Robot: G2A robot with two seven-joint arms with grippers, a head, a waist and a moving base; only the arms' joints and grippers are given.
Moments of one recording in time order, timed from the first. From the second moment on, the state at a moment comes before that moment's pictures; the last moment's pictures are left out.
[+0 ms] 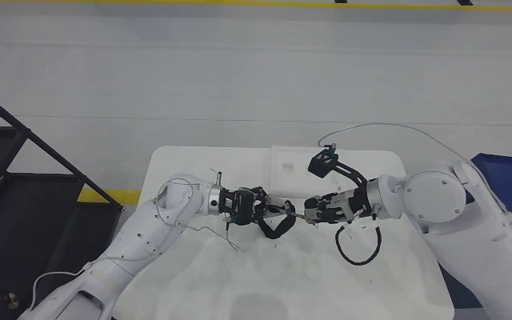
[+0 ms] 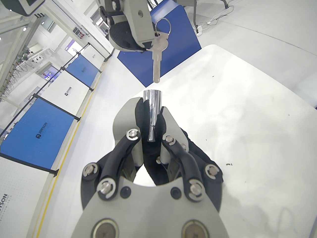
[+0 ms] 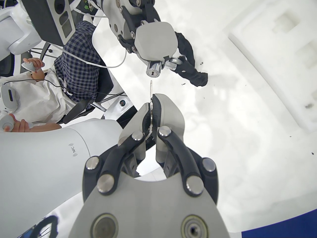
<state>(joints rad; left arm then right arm) 0.94 -1.02 -0.84 -1.40 2.00 -0.76 0.91 -0.89 -0.93 1.05 -1.96 -0.14 0.05 1.40</state>
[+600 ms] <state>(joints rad) 0.92 -1.02 -0.80 -1.38 1.98 -0.77 0.91 -0.85 -0.93 1.00 -1.96 -0.18 0.09 1.40</state>
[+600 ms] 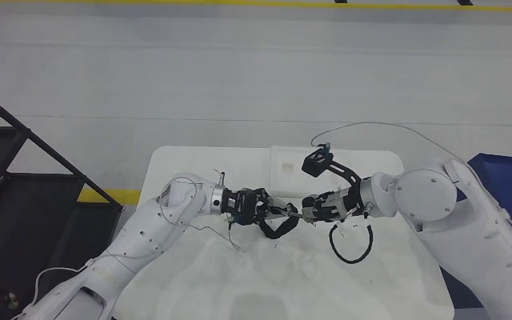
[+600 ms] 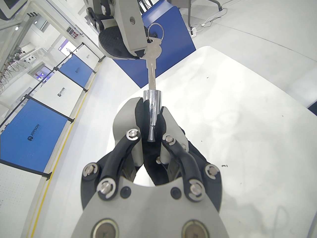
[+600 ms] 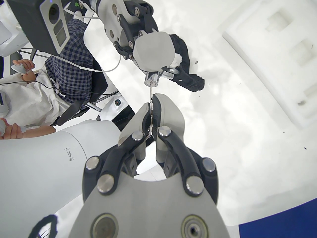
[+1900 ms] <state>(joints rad) 0.90 -1.03 -0.78 -1.32 1.81 -0.83 0.85 -0.76 -0.96 0.94 -1.82 -0.10 0.01 1.30</state>
